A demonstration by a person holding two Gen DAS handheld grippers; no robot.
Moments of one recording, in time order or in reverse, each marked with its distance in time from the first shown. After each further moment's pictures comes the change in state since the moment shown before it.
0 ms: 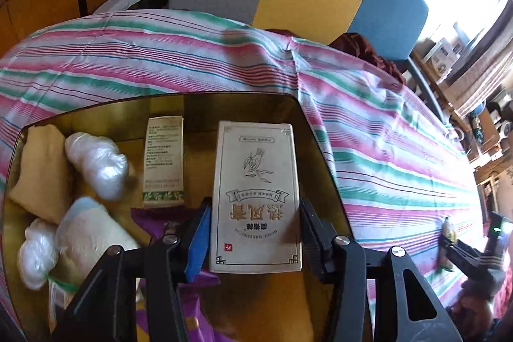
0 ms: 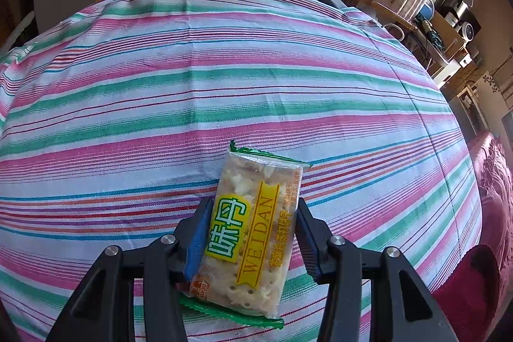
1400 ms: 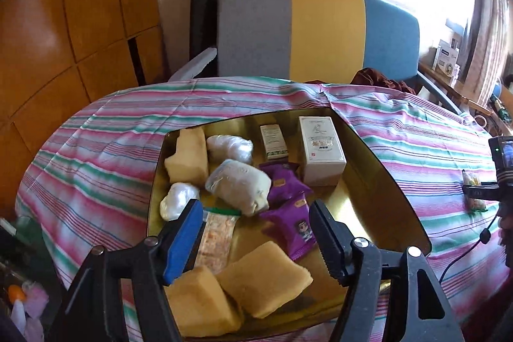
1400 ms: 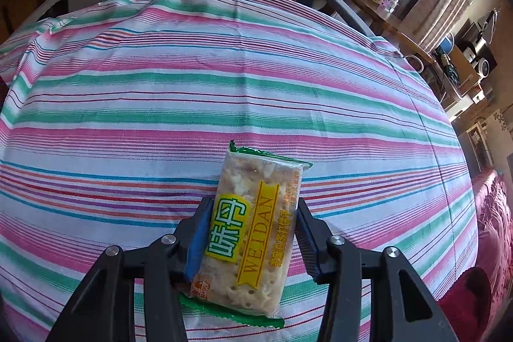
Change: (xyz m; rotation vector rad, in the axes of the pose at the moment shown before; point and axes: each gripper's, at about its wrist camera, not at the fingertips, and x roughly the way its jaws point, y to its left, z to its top) left arm -0.140 0.043 -0.117 0.137 -0.330 0.226; right arm -0.021 0.040 -0.014 -0.136 -0.060 0.041
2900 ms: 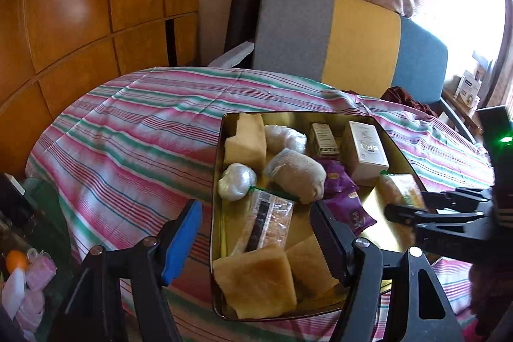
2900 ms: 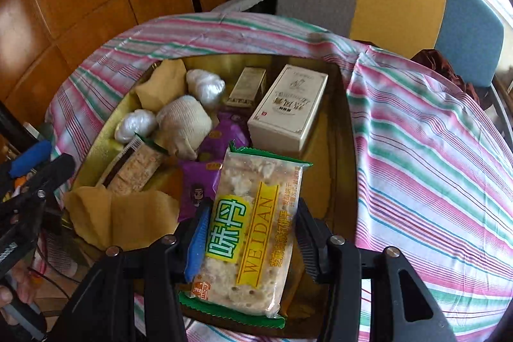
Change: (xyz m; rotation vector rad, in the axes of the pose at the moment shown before) left arm -0.012 0.065 -0.019 -0.152 0.003 0.048; right arm -0.147 0.279 -0.031 -0.424 -0.113 0.537
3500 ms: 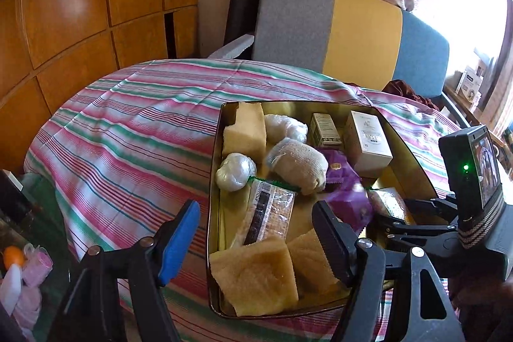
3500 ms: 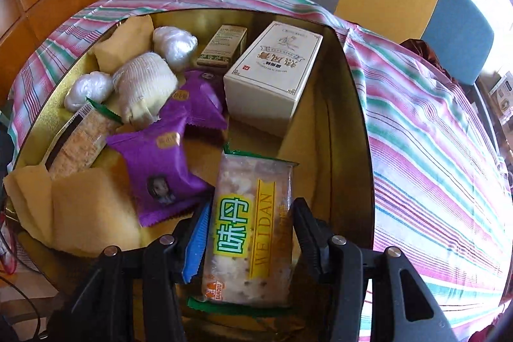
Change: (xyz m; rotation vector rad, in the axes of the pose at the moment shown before) left arm 0.007 -0.004 -0.007 0.008 0.023 0.005; right arm 0.032 0.004 -0.016 -0.010 0.054 -0.152
